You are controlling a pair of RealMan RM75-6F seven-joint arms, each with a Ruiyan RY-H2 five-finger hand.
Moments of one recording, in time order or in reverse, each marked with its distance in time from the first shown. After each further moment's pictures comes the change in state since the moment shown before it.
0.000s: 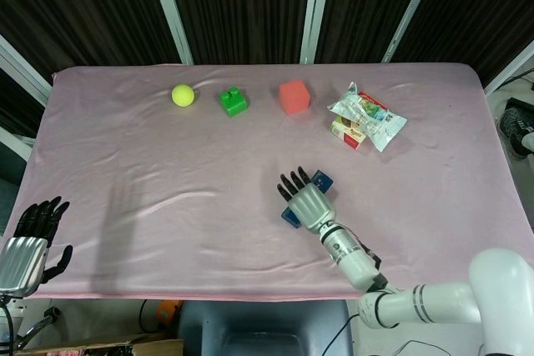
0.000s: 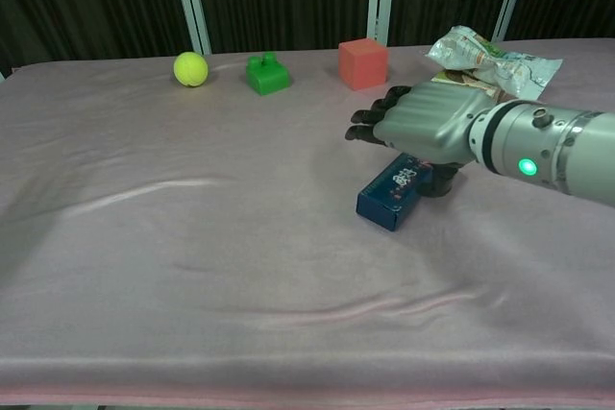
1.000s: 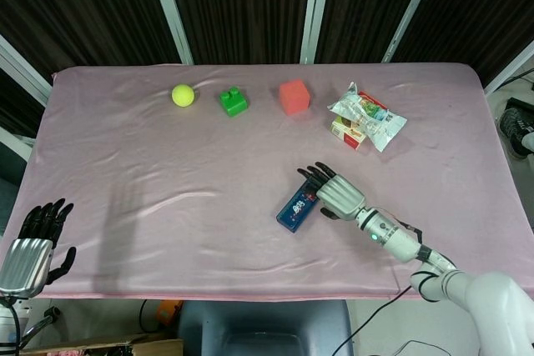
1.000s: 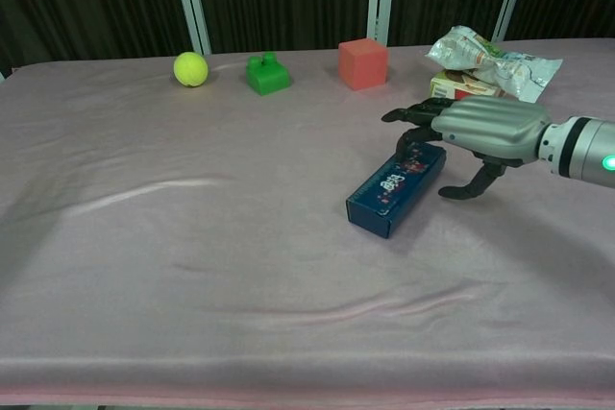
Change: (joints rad) left arm 0.004 -0.015 -0.002 -0.017 -0.013 -0.006 0.054; right arm -0.164 -0.129 -0.107 0.815 -0.850 0.005 1.328
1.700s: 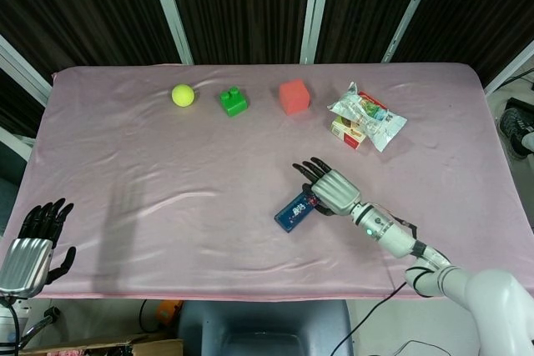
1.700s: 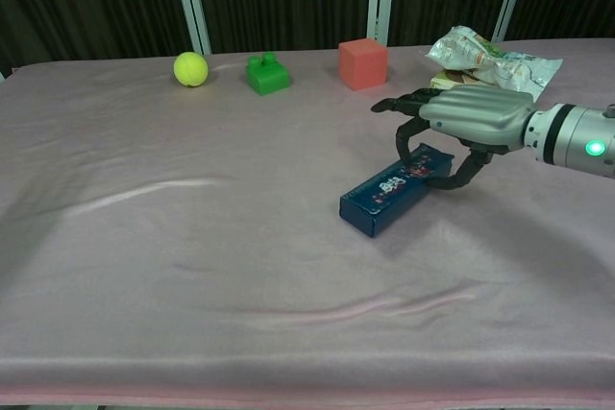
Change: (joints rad) left arm -0.001 0.001 0.001 0.007 0.007 0.000 -0.006; right arm 0.025 0.014 0.044 -0.040 0.008 -0.034 -0.004
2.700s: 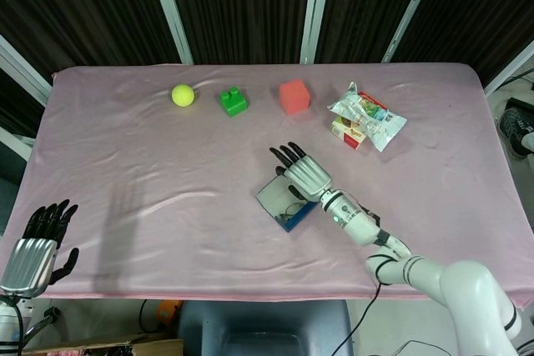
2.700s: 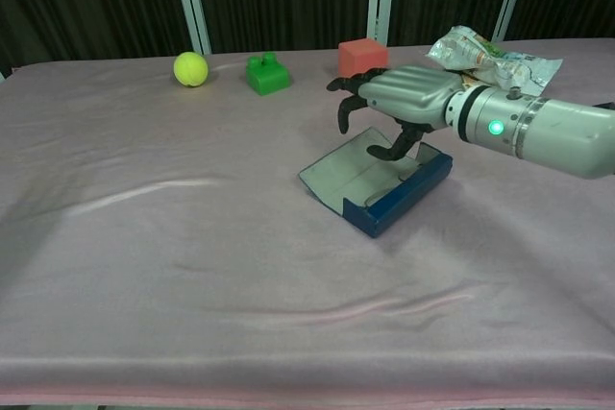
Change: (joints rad) left arm -0.007 -0.007 0.003 -0.001 -0.009 -0.022 0.025; right arm 0.108 -0.110 0.169 -0.002 0.149 -0.156 -0.231
